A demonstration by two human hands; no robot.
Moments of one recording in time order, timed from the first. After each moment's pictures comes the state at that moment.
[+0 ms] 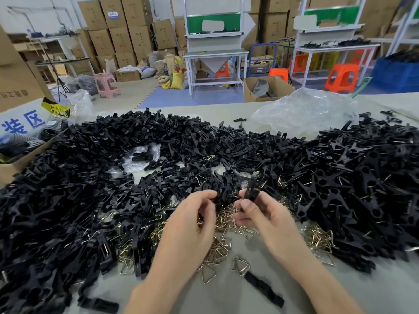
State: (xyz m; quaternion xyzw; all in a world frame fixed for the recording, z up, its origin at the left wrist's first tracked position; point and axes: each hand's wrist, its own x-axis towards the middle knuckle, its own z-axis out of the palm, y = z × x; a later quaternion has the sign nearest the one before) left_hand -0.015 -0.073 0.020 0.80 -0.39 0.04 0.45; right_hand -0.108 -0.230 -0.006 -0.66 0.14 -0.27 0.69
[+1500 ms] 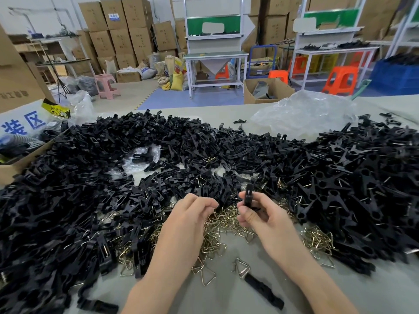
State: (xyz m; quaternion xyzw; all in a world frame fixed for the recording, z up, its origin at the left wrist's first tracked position) left_hand -0.006 -0.073 0.012 0.82 -0.41 0.09 0.38; right_hand -0.109 -0.233 -0.010 -0.71 0.15 -0.26 0.64
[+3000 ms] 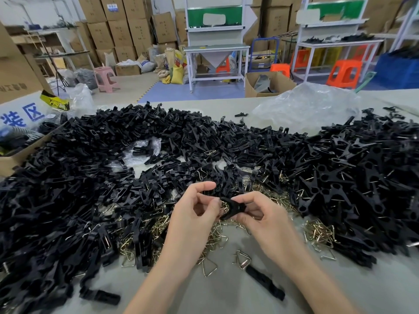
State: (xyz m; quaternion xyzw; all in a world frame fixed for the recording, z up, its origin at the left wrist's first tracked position) left_hand -0.018 -0.083 0.018 0.71 -0.26 -0.12 0.64; right_hand -0.108 -0.231 -0.022 -0.80 0.14 -0.25 0.53
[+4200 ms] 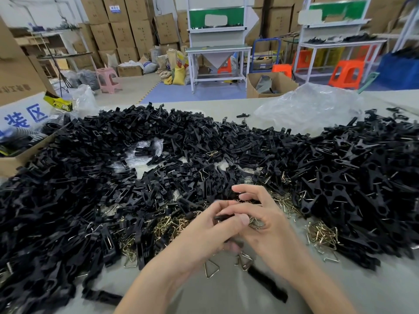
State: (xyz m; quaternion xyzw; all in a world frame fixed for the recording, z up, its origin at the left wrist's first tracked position) left_hand -0.024 -0.080 0.021 0.58 -0.28 -0.42 0.63; right_hand -0.119 -0.214 0.002 -0.83 0.06 -0.26 0.48
